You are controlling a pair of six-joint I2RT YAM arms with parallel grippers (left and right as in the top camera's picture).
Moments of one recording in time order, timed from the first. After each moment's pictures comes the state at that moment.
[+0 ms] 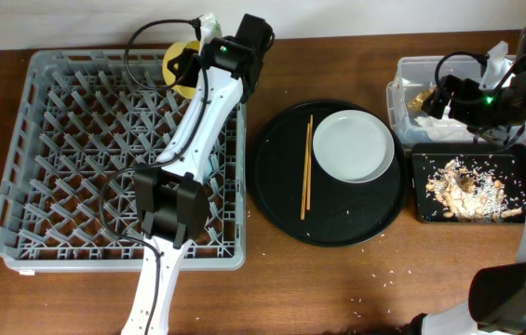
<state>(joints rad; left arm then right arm) -0.41 2.52 2.55 -1.27 -1.14 -0.30 -0.28 1.70 1.82 -1.29 -0.30 0.13</state>
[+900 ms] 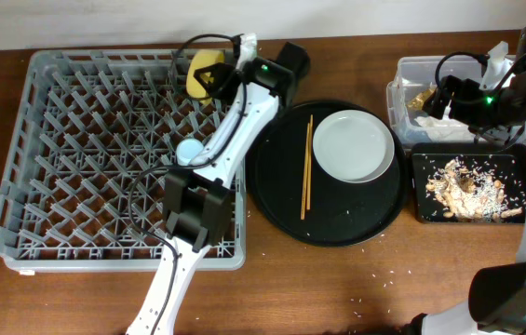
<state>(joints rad) -0.55 2.59 2.55 -1.33 -1.26 -0.33 -0.28 1.70 1.82 -1.29 -0.29 0.13</state>
